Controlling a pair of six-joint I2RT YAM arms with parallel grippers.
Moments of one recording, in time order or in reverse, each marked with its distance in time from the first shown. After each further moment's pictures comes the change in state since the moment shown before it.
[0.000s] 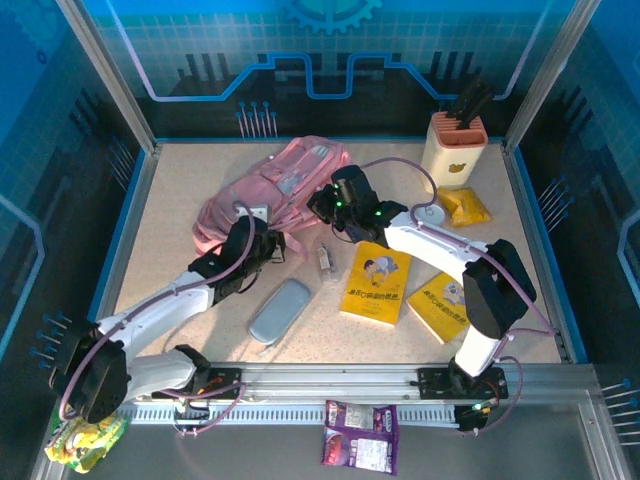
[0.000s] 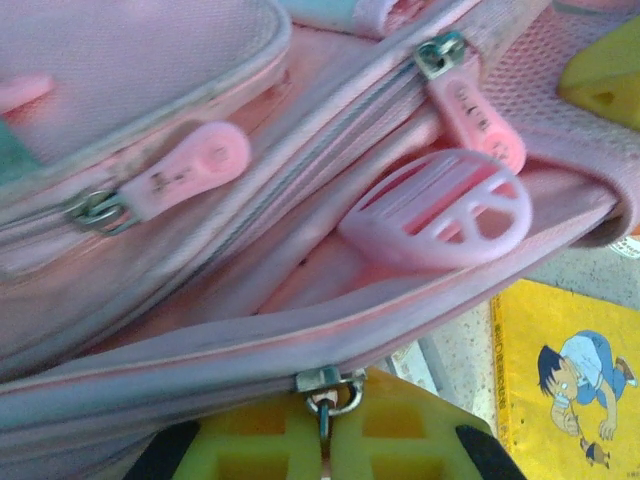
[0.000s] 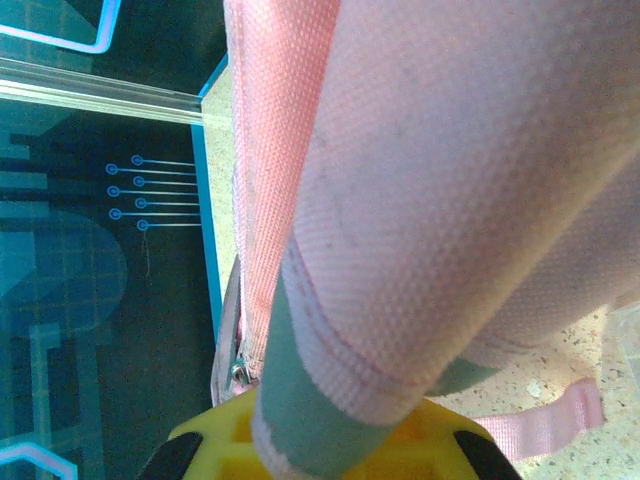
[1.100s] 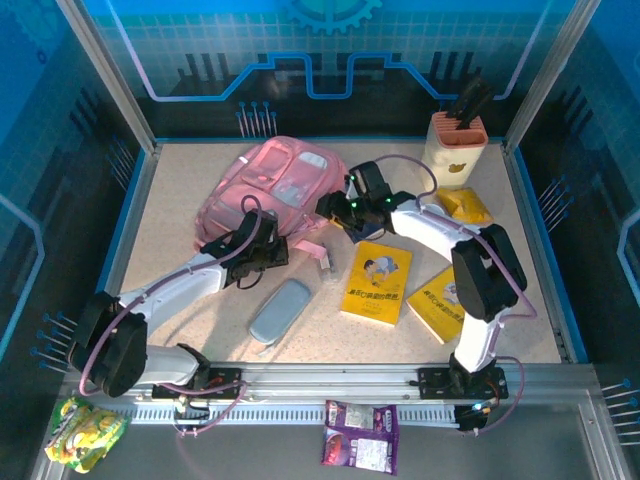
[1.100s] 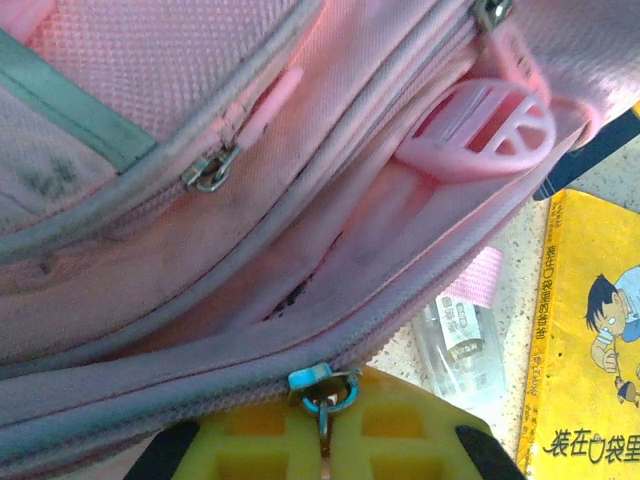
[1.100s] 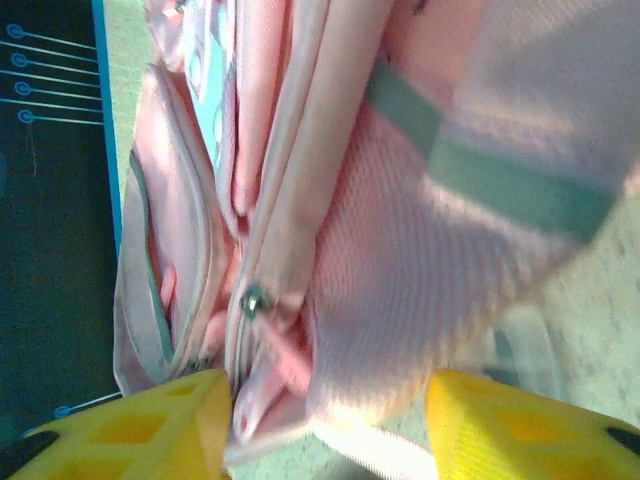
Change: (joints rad) left arm 0.023 0.179 0.116 -0.195 0.125 -0.080; right arm -0.143 0.092 -0.008 -0.123 -0.290 -0.299
